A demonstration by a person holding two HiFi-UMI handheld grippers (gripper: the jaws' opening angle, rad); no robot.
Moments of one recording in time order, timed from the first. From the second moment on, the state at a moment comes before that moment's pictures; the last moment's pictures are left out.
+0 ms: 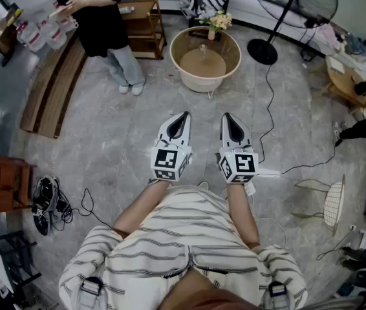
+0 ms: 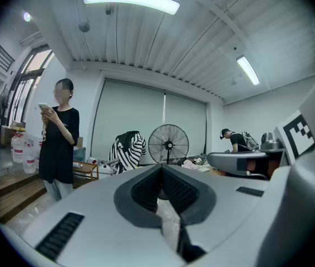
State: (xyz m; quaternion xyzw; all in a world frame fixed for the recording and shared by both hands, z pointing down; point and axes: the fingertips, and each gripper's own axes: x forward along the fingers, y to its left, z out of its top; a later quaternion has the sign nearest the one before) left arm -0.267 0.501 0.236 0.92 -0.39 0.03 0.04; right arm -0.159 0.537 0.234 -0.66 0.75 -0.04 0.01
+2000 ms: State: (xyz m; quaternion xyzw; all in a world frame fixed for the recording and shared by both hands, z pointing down) left arm -0.130 0.182 0.286 0.91 -0.40 0.07 0.08; right arm -0.010 0.218 0.258 -0.66 0.75 -0.06 0.00
